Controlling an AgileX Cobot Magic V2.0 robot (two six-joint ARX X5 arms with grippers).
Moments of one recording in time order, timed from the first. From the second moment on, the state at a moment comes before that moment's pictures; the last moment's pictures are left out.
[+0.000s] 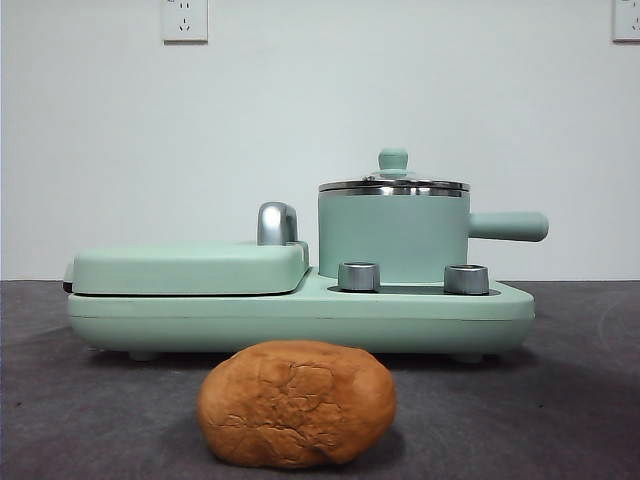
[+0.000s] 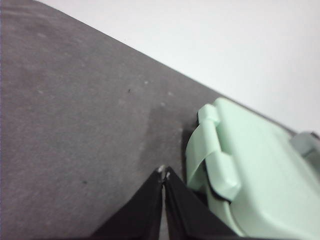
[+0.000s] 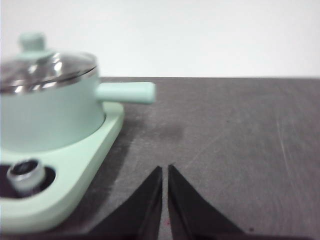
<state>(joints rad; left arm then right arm) 0.00 0.01 0.03 -0.13 0.03 -0.47 0.04 0.00 0.02 -0.06 -0.09 0.11</state>
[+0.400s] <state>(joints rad) 0.00 0.01 0.09 -0.02 0.05 -0.53 0.04 0.01 0.08 0.02 -0.14 0.40</state>
